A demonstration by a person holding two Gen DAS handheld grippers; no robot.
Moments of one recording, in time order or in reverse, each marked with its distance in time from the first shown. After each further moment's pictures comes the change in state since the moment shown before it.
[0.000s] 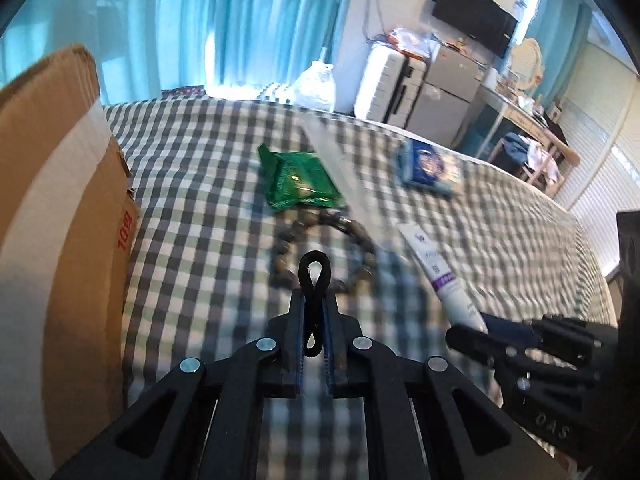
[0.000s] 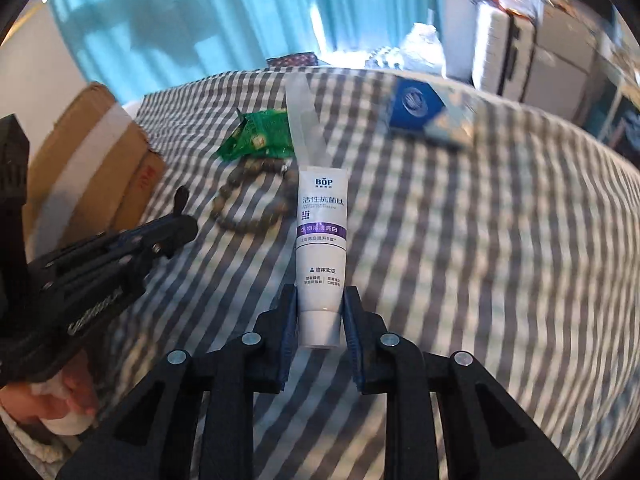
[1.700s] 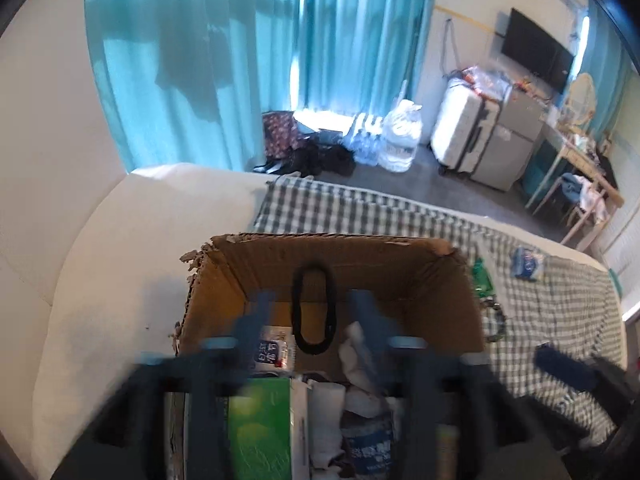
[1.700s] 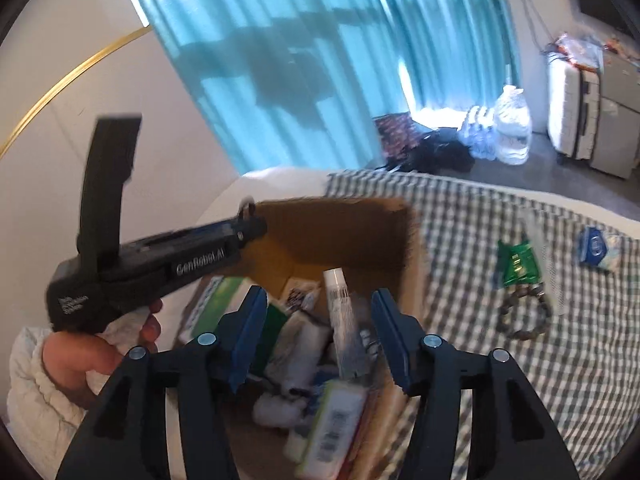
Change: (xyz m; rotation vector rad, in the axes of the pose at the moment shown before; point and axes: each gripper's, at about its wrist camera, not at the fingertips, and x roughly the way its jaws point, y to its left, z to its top) left arm -0.140 0.216 0.094 -0.091 -0.037 0.236; right arm -0.062 0.238 0.090 -0.052 -0.212 0.238
